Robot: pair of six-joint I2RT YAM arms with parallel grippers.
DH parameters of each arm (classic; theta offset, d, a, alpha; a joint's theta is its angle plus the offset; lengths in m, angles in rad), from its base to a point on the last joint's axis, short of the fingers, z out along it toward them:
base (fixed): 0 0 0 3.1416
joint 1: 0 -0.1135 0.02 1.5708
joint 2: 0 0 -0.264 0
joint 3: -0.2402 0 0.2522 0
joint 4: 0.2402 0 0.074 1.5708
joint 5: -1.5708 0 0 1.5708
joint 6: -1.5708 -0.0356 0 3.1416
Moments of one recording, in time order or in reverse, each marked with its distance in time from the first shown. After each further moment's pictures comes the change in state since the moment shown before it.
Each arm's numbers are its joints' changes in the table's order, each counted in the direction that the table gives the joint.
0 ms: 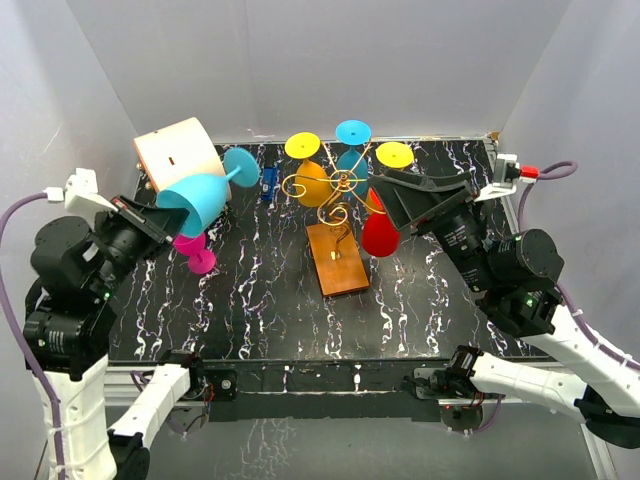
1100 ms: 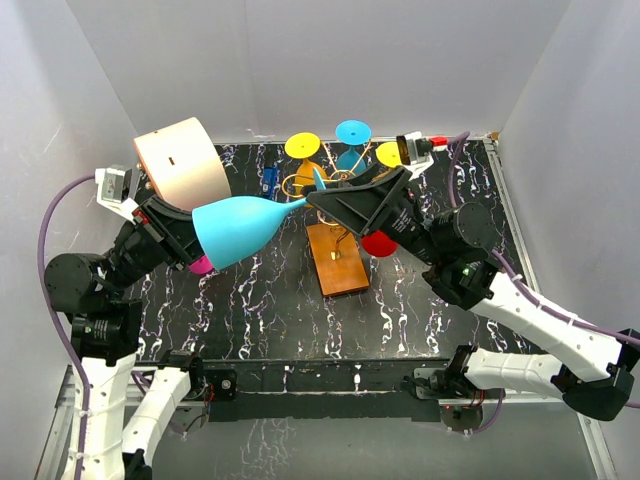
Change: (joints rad) left arm -0.001 -0.131 0.436 -0.964 -0.686 0.387; right arm 0.000 0.264 -0.061 -0.245 0.441 -0.402
